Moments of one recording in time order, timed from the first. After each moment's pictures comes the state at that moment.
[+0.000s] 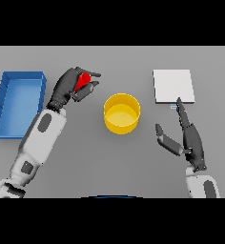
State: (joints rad) left arm -0.63 0.14 -0.20 -1.07 -0.35 0.08 -0.01; right arm 0.11 -0.07 0.12 -1.72 0.24 -0.04 -0.11
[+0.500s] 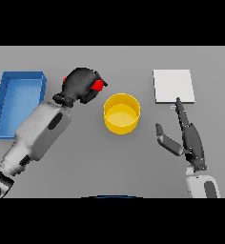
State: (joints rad) left arm -0.75 0.27 -0.50 -1.05 -0.65 0.01 0.08; right arm 0.11 -0.08 0.12 -1.73 0.23 -0.02 -0.10
